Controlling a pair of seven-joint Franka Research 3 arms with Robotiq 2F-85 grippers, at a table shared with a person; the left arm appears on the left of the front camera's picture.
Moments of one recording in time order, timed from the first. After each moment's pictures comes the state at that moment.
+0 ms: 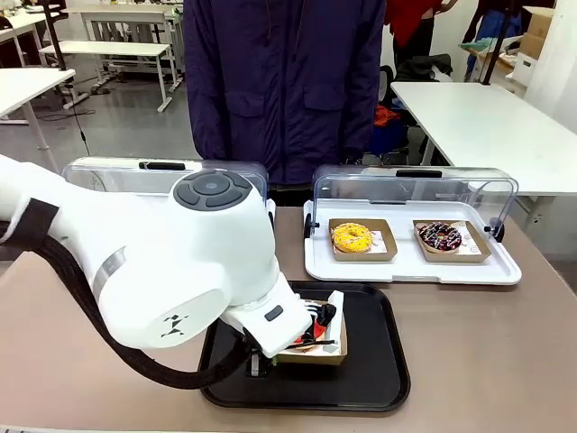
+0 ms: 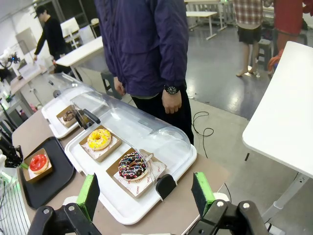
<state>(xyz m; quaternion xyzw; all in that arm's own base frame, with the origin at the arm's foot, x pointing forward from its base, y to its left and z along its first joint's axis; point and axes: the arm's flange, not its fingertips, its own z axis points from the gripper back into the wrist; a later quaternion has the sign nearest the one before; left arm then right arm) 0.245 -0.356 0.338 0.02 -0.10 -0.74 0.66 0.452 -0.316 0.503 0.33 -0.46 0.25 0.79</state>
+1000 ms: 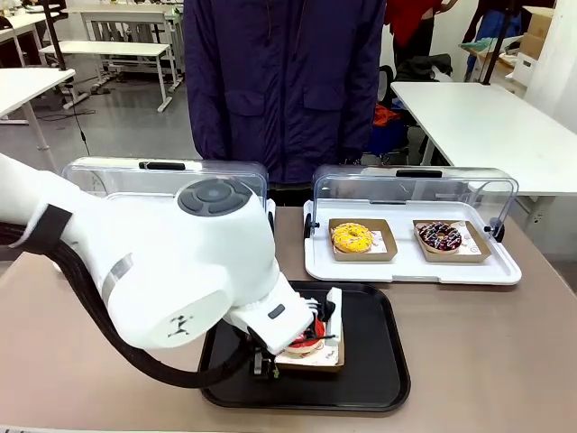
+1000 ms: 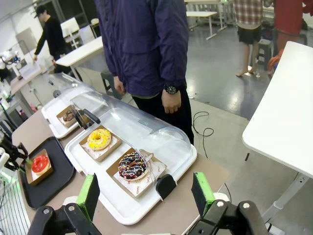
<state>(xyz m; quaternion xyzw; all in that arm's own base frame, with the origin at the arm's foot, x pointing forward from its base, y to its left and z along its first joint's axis) 0.255 -0.355 0.334 0.01 -0.11 -0.73 0.68 0.452 -0.316 0.503 0.33 -0.46 0.25 0.79</state>
